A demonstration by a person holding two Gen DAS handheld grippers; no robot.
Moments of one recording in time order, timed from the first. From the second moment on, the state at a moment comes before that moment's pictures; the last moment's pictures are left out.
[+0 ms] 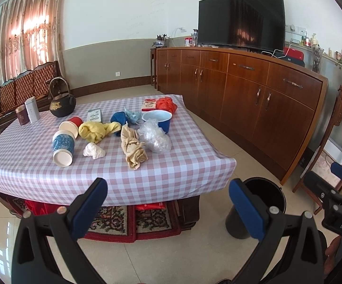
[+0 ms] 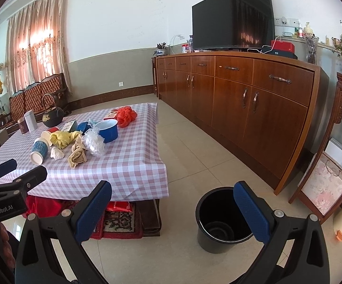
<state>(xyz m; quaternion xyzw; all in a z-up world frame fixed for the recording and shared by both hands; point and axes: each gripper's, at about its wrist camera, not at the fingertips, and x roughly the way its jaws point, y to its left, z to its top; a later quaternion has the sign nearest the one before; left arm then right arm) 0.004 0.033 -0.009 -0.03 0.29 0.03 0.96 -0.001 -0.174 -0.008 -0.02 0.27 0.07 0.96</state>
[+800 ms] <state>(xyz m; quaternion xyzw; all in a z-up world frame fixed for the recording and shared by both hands) 0.047 0.162 -0.058 -0.10 0.30 0.11 0.94 0.113 -0.046 -0.037 -0.04 0.30 0.21 0.93</state>
